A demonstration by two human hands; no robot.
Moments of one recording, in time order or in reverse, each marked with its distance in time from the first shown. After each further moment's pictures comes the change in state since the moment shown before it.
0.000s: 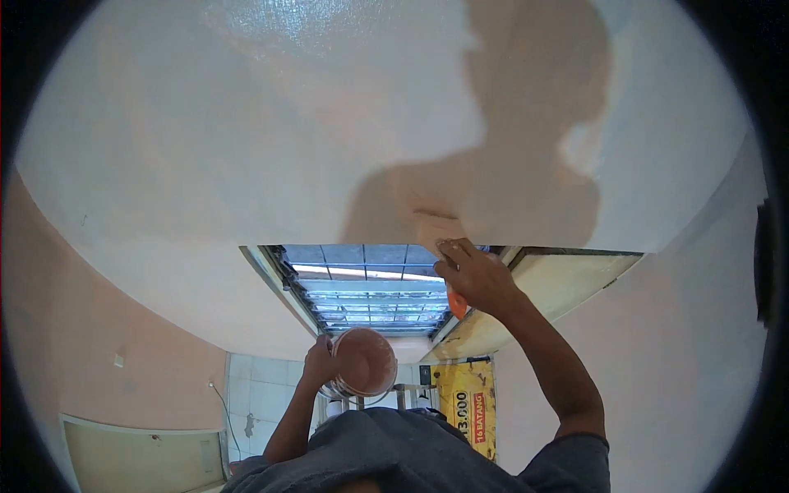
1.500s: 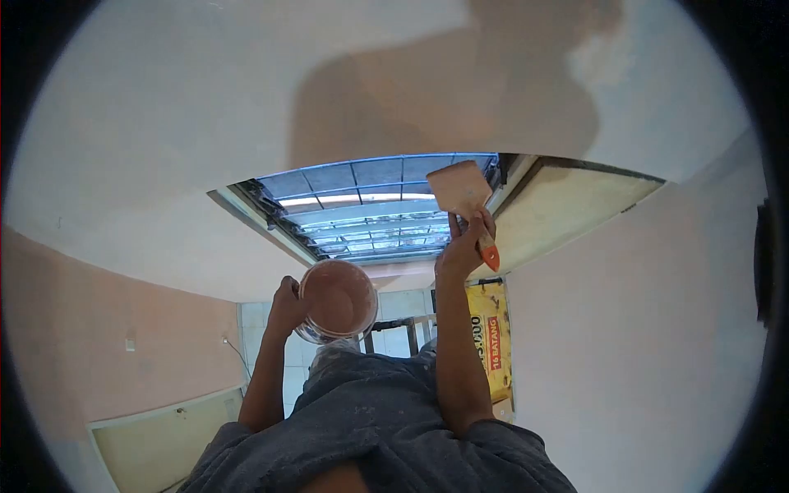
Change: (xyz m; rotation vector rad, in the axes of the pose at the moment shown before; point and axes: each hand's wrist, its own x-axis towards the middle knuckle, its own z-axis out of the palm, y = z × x) left_hand 0.004 -0.026 -0.034 0.006 0.011 -0.003; right_hand -0.038 -0.088 0.168 1.453 1.541 1.335
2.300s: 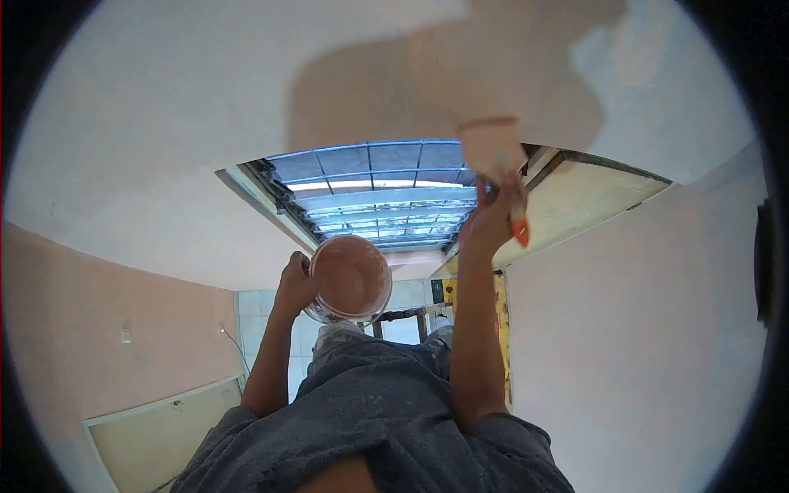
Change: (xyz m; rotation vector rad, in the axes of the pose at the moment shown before) left_hand 0.029 -0.015 -0.009 -0.087 0.027 0.032; right_hand -0.009 -0.018 0.052 0.071 -0.010 -0.039
